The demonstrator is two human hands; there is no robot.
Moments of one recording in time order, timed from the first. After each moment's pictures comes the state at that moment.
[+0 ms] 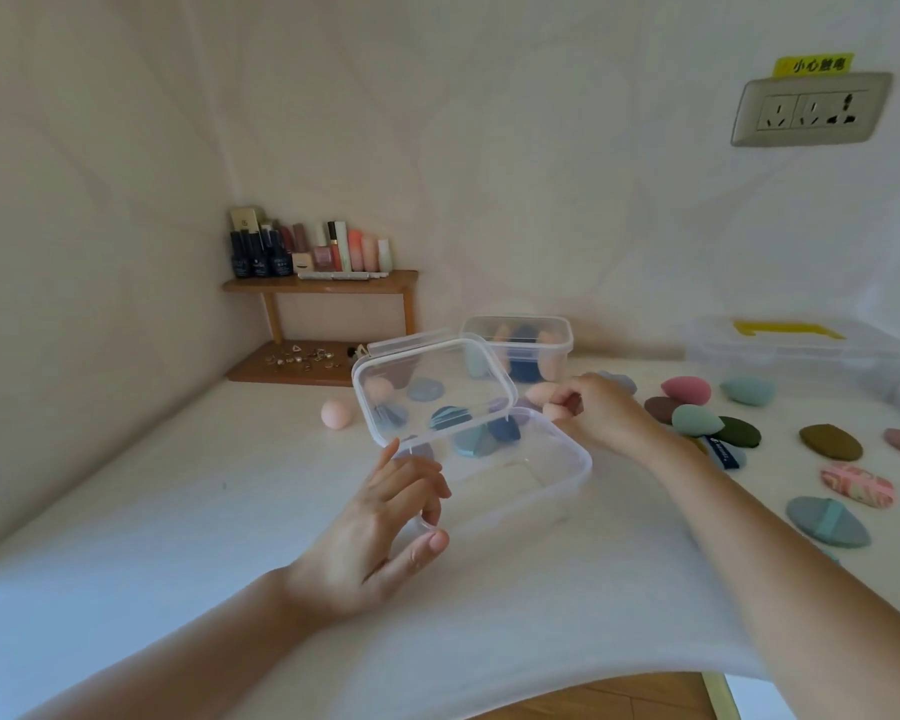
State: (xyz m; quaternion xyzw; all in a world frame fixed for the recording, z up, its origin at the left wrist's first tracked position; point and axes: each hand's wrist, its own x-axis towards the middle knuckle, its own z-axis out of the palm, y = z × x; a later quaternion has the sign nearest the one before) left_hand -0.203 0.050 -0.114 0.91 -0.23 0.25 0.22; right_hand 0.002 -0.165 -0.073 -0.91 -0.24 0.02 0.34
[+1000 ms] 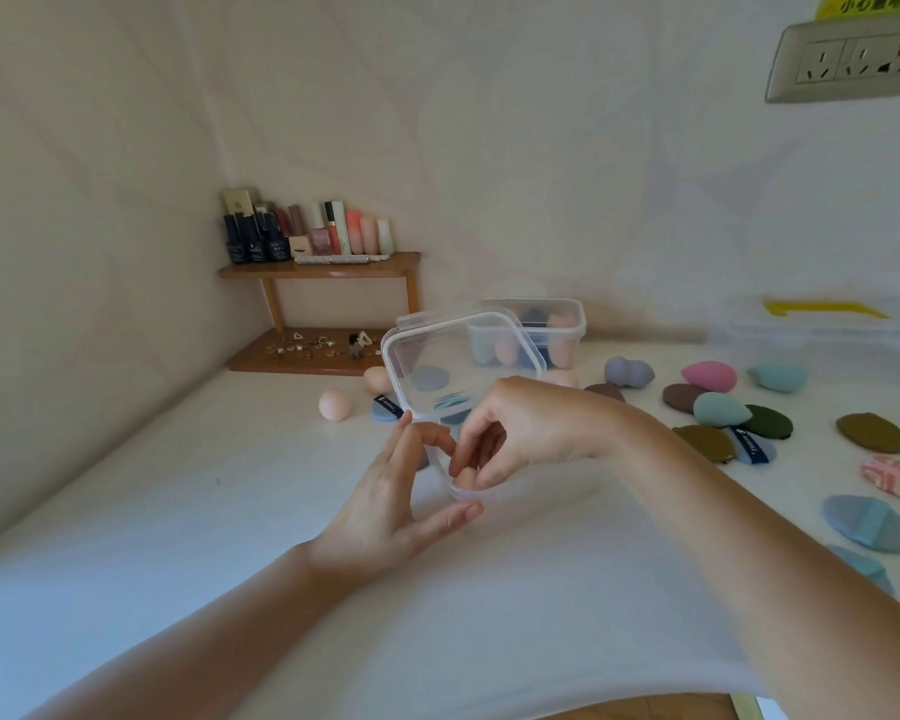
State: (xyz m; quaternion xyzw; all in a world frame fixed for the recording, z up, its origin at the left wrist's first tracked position) left_hand -0.171 0.041 -0.114 0.90 -0.15 0.25 0.33; right_hand -0.066 -0.120 -0.030 -0.79 -0.51 0.22 0.24
